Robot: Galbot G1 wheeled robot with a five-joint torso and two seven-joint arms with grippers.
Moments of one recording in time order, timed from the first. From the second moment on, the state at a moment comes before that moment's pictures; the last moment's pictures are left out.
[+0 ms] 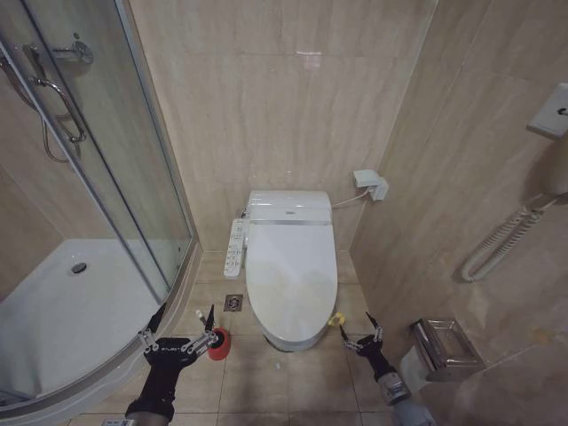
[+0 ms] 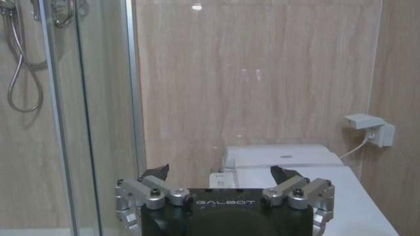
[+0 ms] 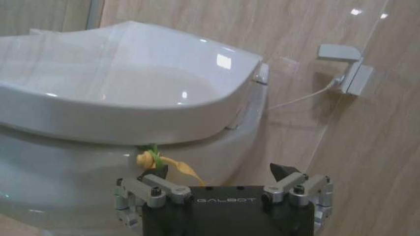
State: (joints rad) left arm 1.87 -1.50 -0.53 -2.43 -0.02 0.01 0.01; right arm -1.14 1.31 0.51 0.99 -0.13 0.71 -0.06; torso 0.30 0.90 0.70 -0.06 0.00
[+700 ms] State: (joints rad) left arm 1.87 -1.50 -0.53 -2.43 -0.02 0.01 0.01; right arm -1.12 1.31 0.50 0.97 -0.14 0.71 -0.06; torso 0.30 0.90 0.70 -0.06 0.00
